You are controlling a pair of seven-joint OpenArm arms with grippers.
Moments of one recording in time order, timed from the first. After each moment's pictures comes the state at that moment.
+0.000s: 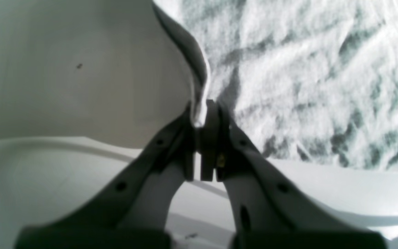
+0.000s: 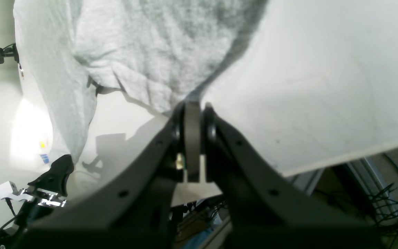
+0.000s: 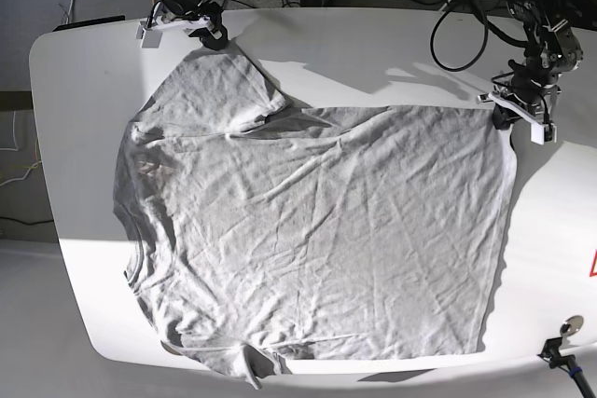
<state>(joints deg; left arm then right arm) 10.0 -12.3 -32.6 83.1 -24.0 -29.0 41.0 -39.8 5.5 9.1 103.2 63.3 -2.5 -29.5</state>
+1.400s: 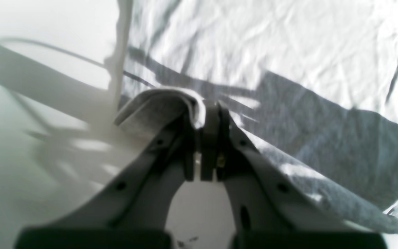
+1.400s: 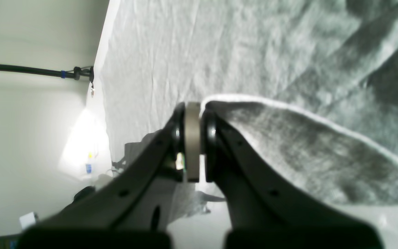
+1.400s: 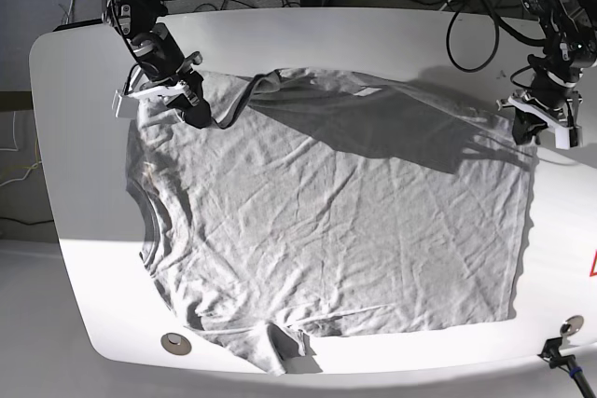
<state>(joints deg) 11.2 -13.6 -36.3 92.8 -30.8 -29.0 42.1 -24.4 11.9 9.0 103.9 70.2 -2.4 -29.7</state>
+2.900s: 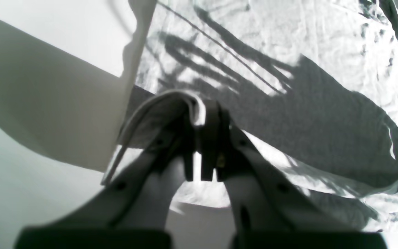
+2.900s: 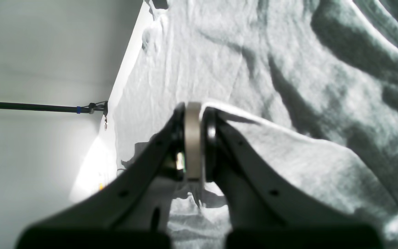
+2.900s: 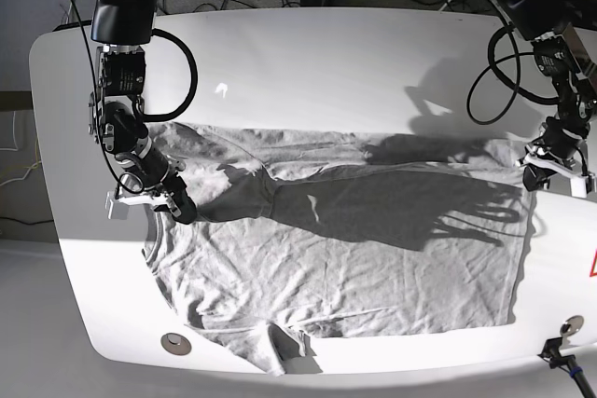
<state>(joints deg) -6.8 -15.6 -38.9 76.2 -30.3 -28.8 46.3 8.6 14.4 8.8 72.7 69.8 1.9 -35.4</state>
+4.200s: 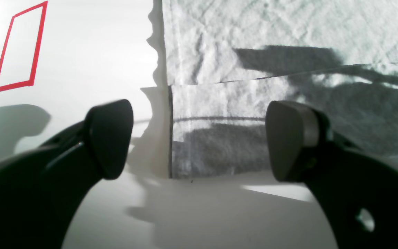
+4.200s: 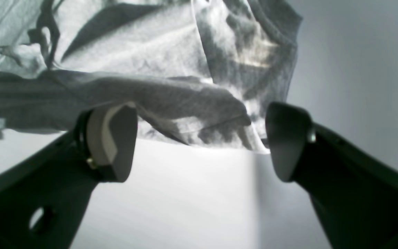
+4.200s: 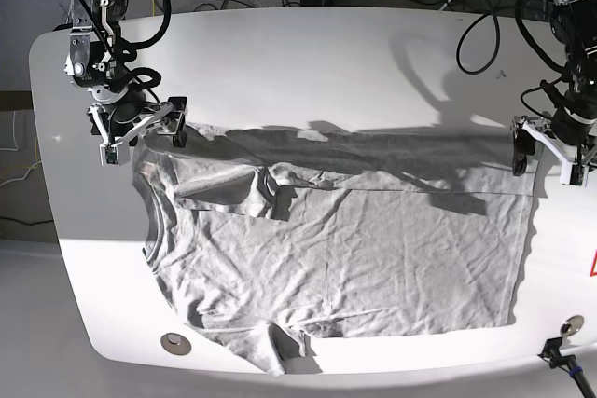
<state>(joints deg) 7.8 -25.4 -26.5 91.2 -18.2 -30.0 32.4 -13.0 21.5 9.0 99.9 32.8 5.6 -43.2</state>
